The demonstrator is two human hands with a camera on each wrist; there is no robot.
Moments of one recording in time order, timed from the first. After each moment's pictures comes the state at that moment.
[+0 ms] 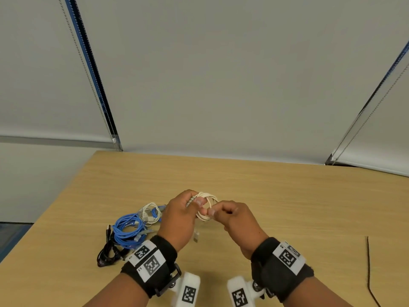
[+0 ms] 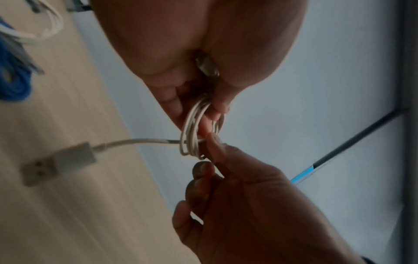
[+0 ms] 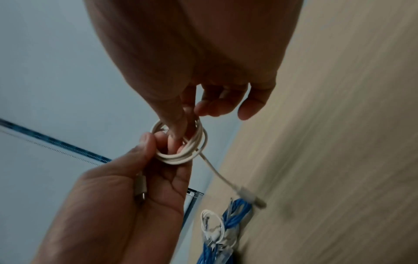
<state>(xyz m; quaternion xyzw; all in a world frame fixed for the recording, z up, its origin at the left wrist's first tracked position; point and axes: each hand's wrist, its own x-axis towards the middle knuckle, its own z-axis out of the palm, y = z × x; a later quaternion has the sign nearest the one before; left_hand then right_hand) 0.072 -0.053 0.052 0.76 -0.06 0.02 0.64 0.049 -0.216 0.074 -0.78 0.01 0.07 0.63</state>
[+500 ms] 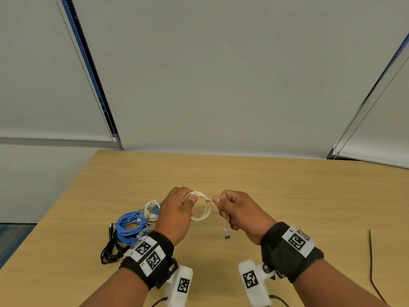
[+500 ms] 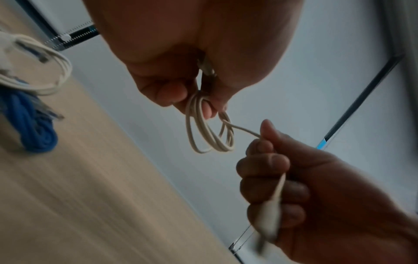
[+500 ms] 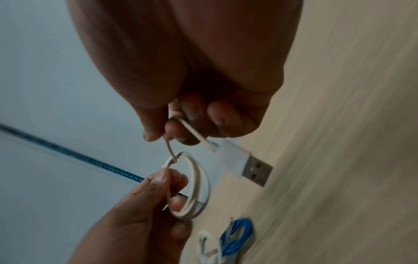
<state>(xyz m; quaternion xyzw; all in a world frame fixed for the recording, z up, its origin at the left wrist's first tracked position) 0.080 -0.042 0.047 0.85 -0.05 0.06 0.51 0.061 -0.233 0.080 -0.76 -0.02 0.14 0.63</state>
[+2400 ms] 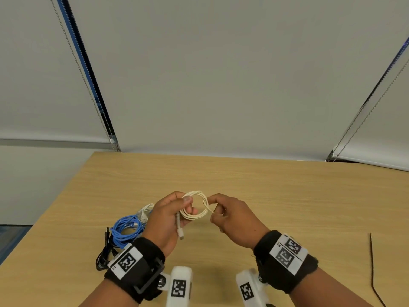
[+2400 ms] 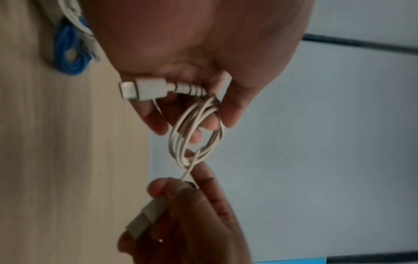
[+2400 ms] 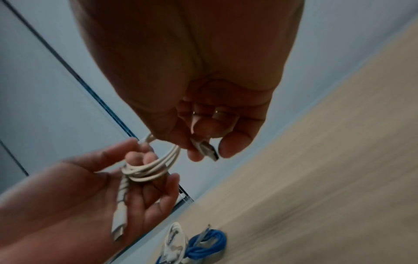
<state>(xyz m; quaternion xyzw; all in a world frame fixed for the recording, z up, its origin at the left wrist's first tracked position) 0.071 -0.033 0.067 0.55 0.05 -0.12 0.83 0.065 -0.226 0.075 -0.89 -0.10 0.08 0.45</state>
